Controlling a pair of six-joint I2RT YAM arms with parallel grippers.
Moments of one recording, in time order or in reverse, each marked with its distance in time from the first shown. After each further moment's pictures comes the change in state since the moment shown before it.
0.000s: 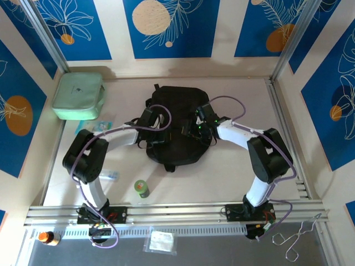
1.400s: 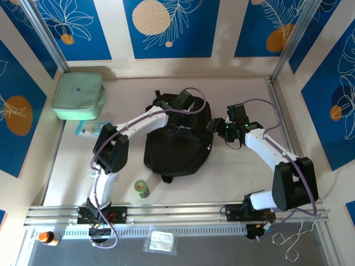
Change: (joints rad) left arm -0.222 0.347 0.805 -0.499 -0.268 0.068; right arm -0.272 -0.328 -0.136 -0.147 0.044 -0.014
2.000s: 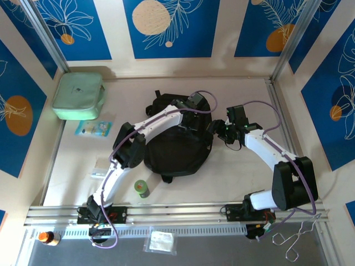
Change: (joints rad) left arm -0.042 0.242 0.315 -0.224 -0.145 0.034; right arm 0.000 0.002 -0.020 0.004 -0.008 0.014
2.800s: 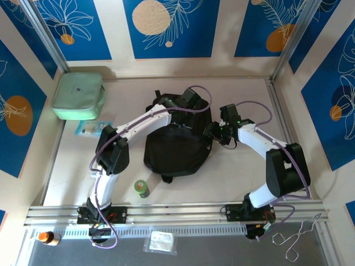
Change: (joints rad) left arm 0.004 -0.251 -0.224 0.078 0.011 0.045; right arm 0.049 0.167 0.085 -0.062 -0.026 -0.018
